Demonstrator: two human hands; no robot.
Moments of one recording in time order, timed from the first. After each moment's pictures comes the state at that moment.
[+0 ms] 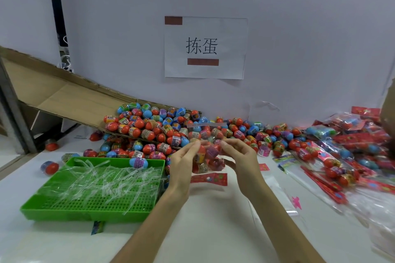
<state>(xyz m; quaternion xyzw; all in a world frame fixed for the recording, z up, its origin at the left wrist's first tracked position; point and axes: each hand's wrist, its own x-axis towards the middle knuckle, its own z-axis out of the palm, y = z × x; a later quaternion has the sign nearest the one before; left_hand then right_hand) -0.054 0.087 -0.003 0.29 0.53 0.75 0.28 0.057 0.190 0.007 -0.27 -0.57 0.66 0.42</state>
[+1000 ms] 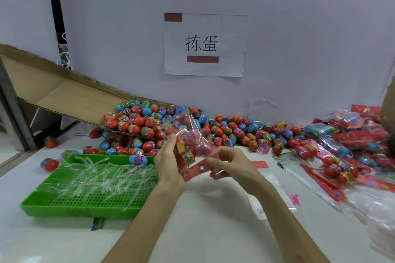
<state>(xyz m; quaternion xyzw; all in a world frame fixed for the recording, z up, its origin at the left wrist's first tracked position) -0.072 0.087 -0.006 0.08 0.45 0.84 0.30 0.064 0.195 0.004 -0.23 -0.73 0.61 0.21</state>
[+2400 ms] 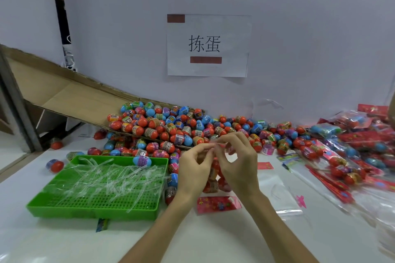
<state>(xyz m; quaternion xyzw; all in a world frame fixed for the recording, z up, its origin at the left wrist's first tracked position) -0.044 0.091 -0.016 0.40 0.59 0.69 0.12 0.049 0.176 -0.003 -0.16 -0.79 0.16 0.57</state>
